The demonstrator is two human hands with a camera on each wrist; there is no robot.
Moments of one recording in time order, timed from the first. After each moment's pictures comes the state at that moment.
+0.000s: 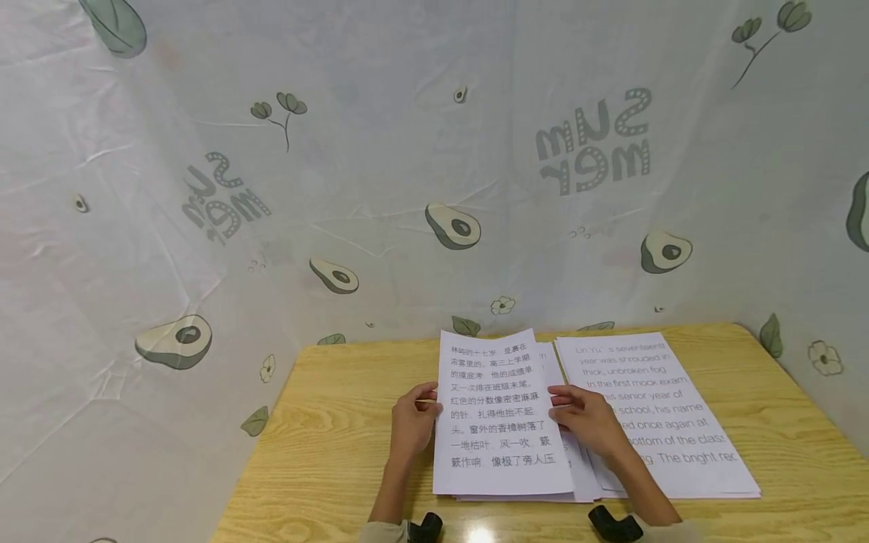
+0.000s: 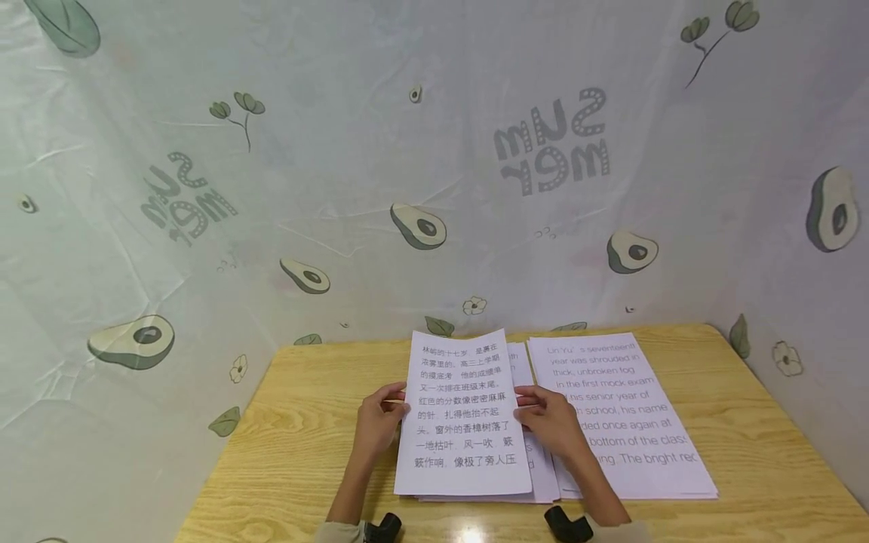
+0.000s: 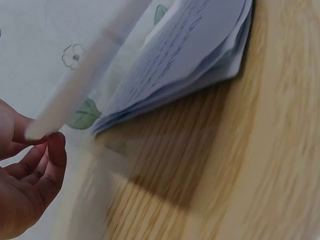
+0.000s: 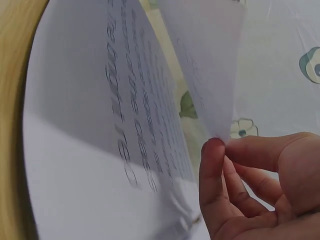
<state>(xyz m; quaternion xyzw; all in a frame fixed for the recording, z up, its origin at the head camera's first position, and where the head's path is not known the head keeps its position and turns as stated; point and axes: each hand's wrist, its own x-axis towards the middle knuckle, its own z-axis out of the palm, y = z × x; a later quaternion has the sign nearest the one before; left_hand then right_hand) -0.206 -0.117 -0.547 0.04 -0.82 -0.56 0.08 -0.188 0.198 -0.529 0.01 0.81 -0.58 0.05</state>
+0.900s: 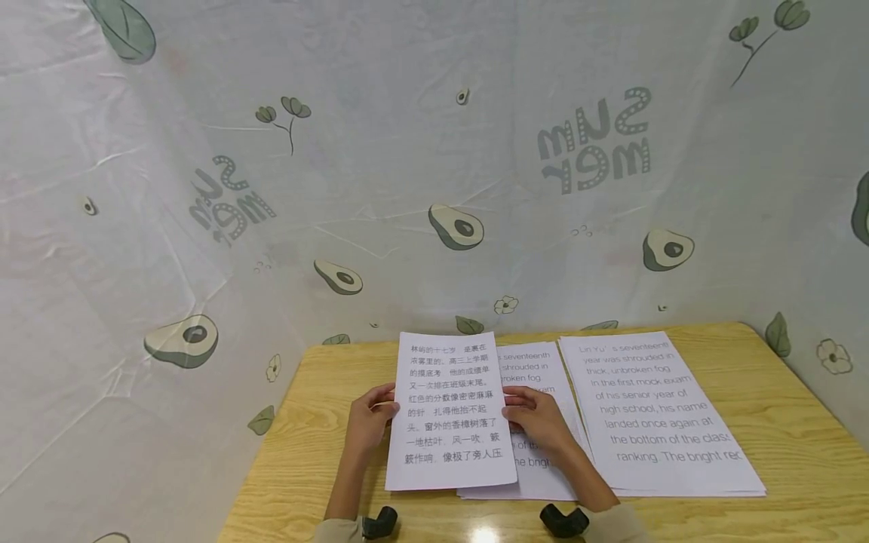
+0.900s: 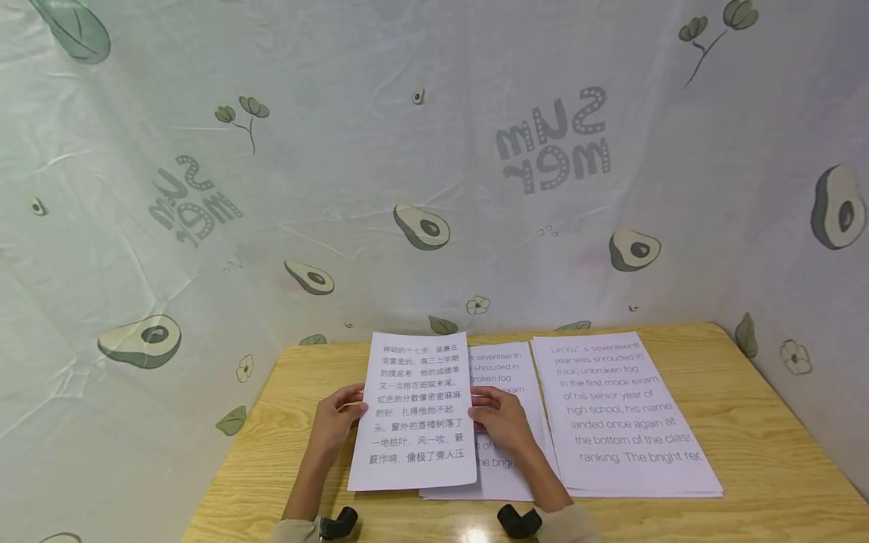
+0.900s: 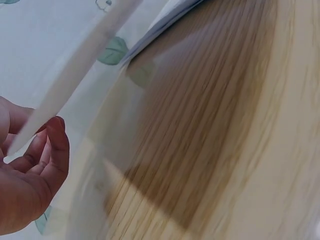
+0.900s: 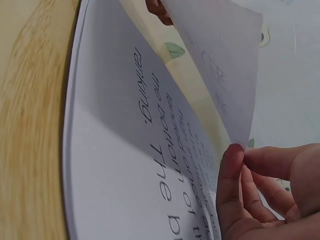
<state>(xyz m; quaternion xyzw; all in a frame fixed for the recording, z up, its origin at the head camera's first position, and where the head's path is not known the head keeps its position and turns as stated) -0.207 -0.202 -0.544 0.09 -0.78 -0.62 0.05 -0.200 0.120 -0.546 0.01 0.72 -0.69 0.07</state>
